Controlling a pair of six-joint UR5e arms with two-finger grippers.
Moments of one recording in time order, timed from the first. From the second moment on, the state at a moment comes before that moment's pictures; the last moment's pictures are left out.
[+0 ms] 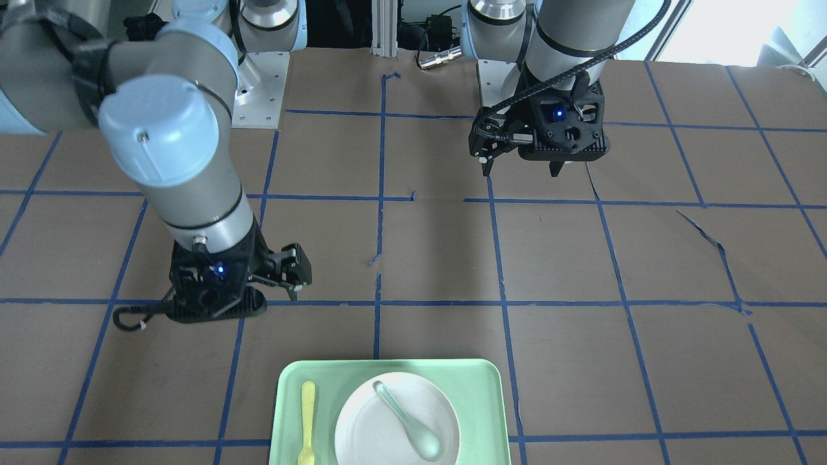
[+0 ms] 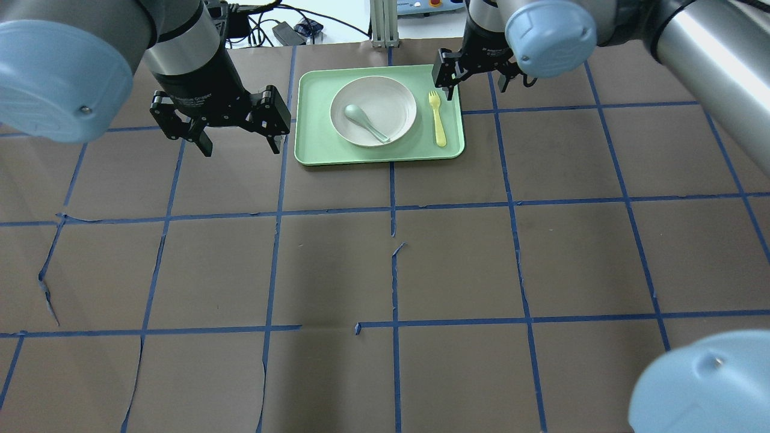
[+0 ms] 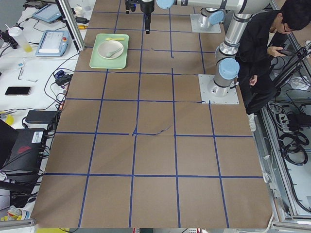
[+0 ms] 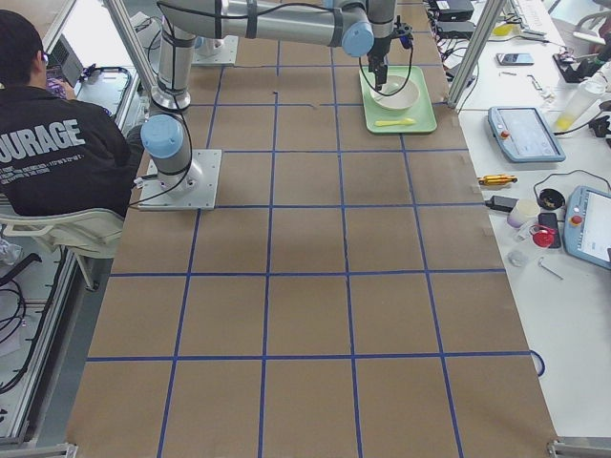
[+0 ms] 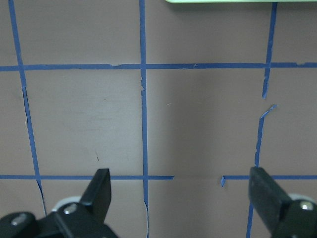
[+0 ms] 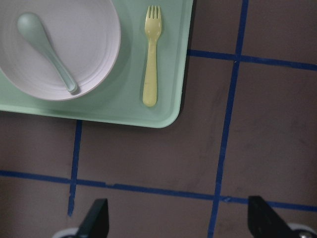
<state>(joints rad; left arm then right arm) -1.68 -1.61 -1.53 -1.58 1.59 -0.13 1.70 -1.24 1.36 -1.76 -1.56 0.00</state>
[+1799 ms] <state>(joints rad) -1.68 -1.59 -1.52 -1.60 1.58 -0.12 1.68 -1.56 1.47 -1.48 -1.56 -0.01</state>
